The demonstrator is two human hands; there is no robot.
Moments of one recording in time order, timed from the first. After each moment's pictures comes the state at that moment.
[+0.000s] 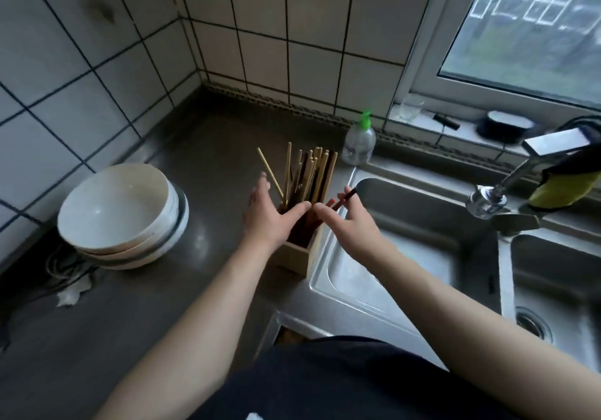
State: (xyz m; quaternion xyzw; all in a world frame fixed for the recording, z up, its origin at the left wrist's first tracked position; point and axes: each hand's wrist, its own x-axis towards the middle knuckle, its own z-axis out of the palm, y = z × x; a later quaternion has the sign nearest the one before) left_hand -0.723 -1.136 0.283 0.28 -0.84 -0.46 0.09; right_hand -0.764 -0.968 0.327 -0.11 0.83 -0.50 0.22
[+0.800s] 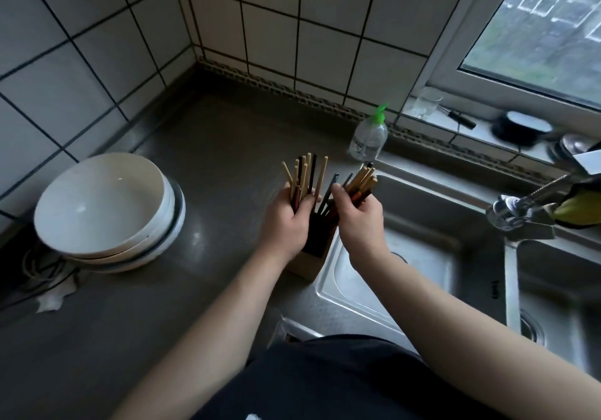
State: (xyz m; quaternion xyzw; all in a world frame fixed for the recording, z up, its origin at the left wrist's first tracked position) left_hand -0.739 -1.127 0.259 0.19 -0.74 -0.62 0.17; right_hand -0.774 -1.011 0.316 0.01 0.73 -0.67 0.10
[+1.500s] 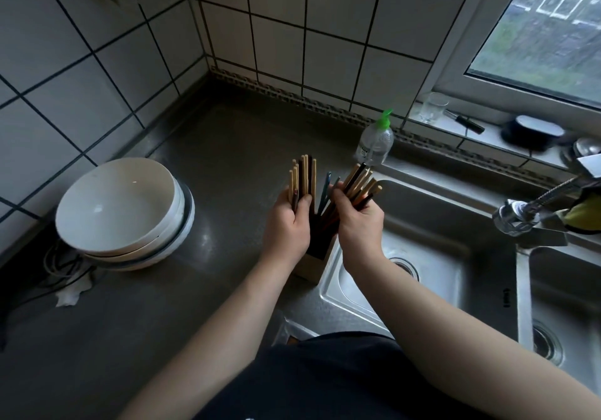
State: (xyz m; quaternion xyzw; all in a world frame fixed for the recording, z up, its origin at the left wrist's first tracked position) left_hand -0.725 -1.117 0.278 0.22 -0.75 -0.59 0.23; right_hand -0.772 -1.018 0.310 0.08 0.66 -0.74 0.10
